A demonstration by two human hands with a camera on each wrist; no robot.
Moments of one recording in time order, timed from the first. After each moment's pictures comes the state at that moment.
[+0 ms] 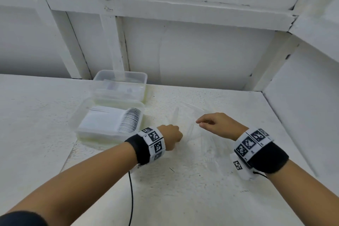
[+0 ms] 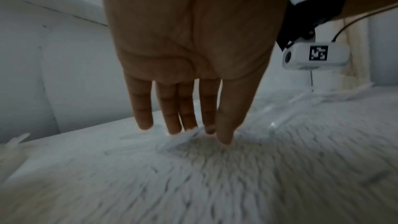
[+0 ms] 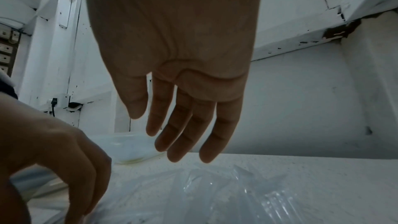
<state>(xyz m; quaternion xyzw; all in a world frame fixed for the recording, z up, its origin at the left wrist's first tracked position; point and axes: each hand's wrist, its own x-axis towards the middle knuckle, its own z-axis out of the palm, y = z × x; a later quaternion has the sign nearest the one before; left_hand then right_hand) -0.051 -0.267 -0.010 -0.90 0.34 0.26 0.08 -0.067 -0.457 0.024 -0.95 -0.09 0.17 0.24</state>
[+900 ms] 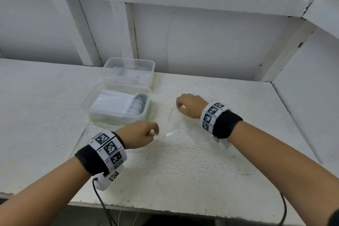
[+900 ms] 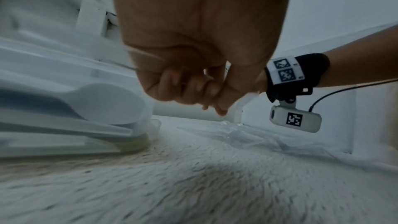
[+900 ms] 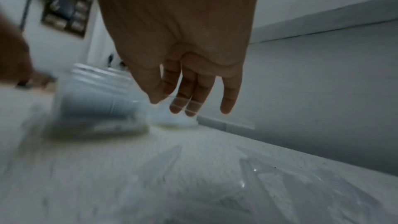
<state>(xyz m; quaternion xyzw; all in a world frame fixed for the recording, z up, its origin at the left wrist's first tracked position) -0.111 -0.171 -0.004 -0.94 0.22 0.21 -0.17 -0.031 -0.379 0.000 -0.96 -0.23 0.12 0.07</state>
